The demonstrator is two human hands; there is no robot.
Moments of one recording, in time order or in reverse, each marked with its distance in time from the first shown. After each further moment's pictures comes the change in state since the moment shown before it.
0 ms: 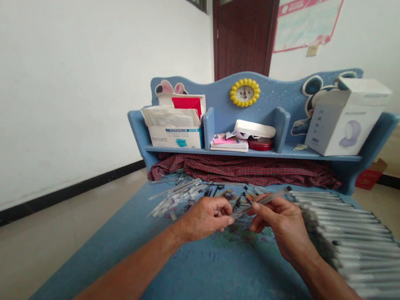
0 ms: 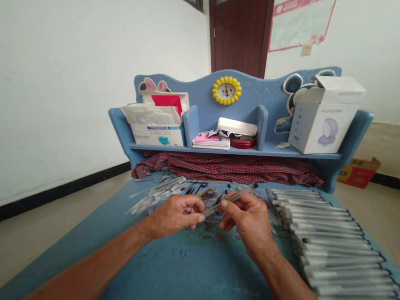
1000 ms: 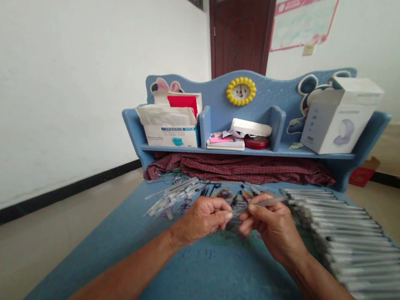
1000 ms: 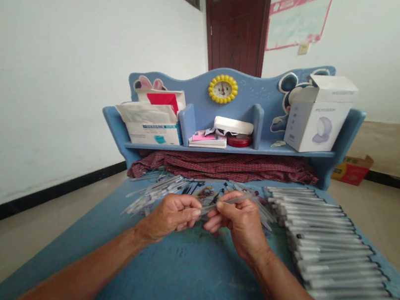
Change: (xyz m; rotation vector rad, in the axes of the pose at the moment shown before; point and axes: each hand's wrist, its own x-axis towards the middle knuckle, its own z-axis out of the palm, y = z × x) left_hand -0.004 -0.002 0.007 -0.268 -0.022 0.019; right_hand -0.005 0.003 0.005 0.295 -0.128 0.077
